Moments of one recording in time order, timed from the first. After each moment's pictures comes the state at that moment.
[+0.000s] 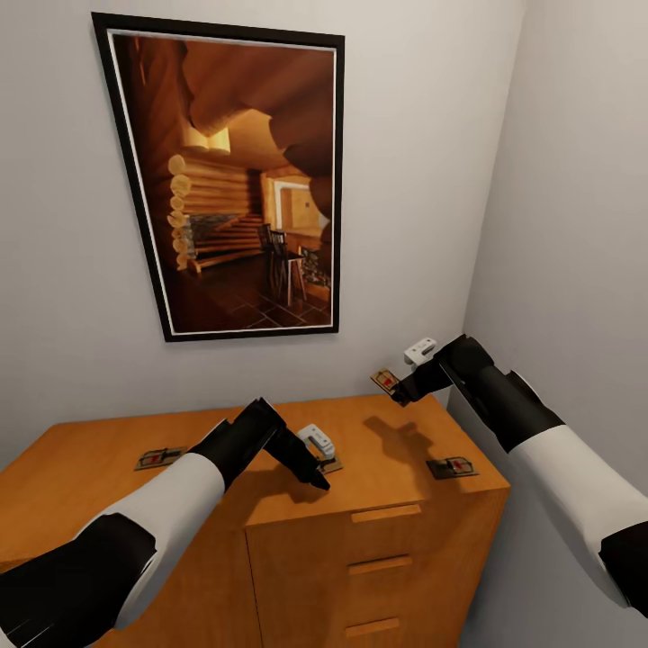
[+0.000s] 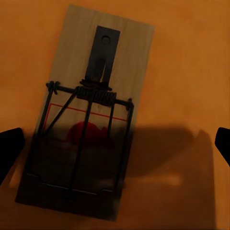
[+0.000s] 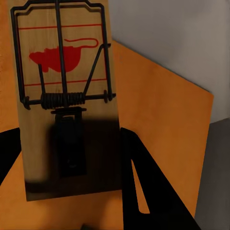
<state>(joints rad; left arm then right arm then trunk) -1.02 -0.13 -0.42 -0.49 -0.40 0.68 -0.93 -1.07 -0.20 0.47 -1.03 0.22 1.04 0.63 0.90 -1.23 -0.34</state>
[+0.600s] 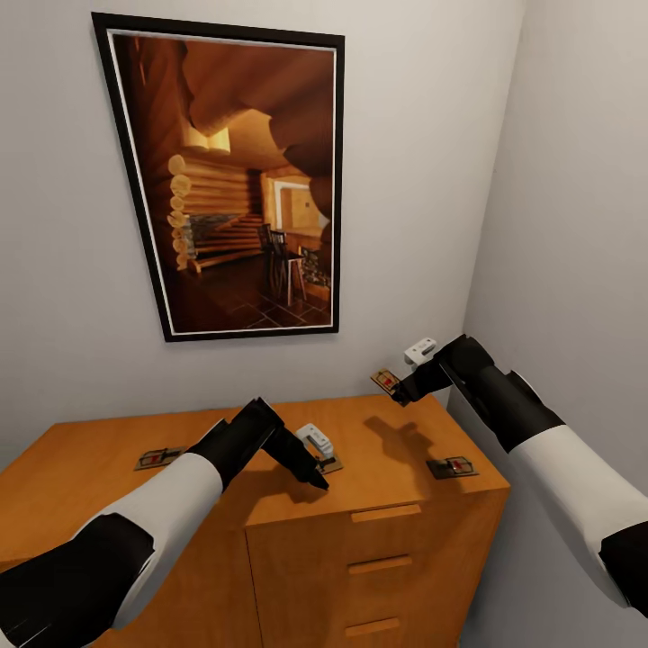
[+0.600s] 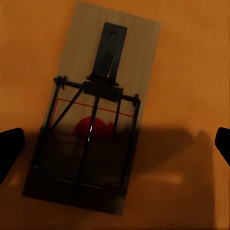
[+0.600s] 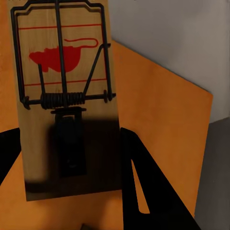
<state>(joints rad) -1.02 -0.12 -0.42 -0.49 -0.39 0.69 -0.93 -1.07 -0.21 0.47 -1.03 0.22 1.04 0.63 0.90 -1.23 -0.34</state>
